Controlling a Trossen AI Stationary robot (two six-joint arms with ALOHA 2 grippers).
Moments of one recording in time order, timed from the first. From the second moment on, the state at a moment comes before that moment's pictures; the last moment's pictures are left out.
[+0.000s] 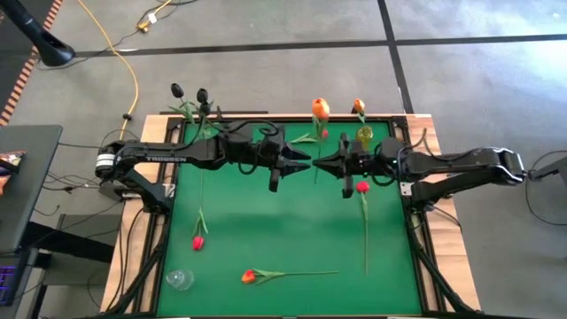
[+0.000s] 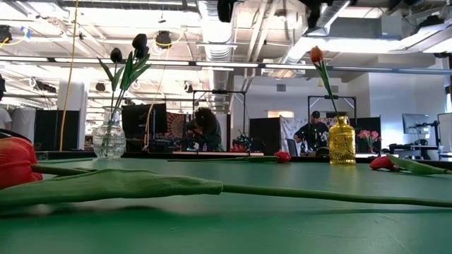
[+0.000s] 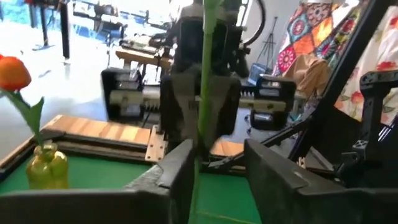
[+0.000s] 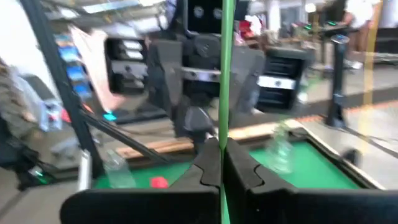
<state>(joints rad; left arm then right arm) 0.14 1.53 1.26 0.23 0.23 -0.22 -0.05 1.02 0.74 0.33 0.00 0.17</state>
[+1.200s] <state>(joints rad) 0.14 1.53 1.26 0.17 0.18 -0.27 -0.85 0.59 0.38 0.28 0.26 0.22</state>
